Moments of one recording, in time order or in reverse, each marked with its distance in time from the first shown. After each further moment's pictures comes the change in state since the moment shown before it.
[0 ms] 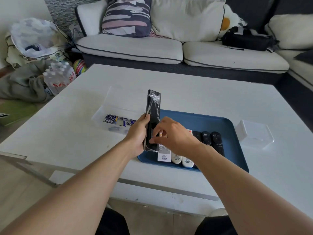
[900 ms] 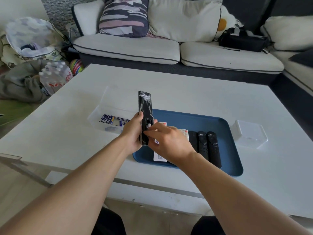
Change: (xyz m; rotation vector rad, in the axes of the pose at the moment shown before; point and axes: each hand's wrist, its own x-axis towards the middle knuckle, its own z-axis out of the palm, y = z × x) left_hand -0.001 0.010 0.010 -0.106 -0.017 -0.126; right_hand -0.007 0.003 0.025 -0.262 0.458 -0.405
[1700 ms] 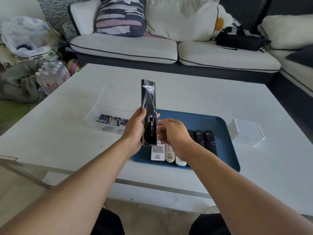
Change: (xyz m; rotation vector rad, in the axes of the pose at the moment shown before) left_hand 0.000 -0.009 0.012 0.068 -0.037 0.288; right_hand 0.018 -0.001 -0.027 1.030 -0.056 1.214
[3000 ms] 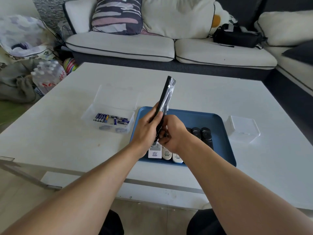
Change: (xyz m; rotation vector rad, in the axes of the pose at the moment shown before) left_hand -0.006 -0.025 0.022 0.366 -0.074 0.244; right_hand 0.007 -0.009 0.003 0.337 0.081 0.347
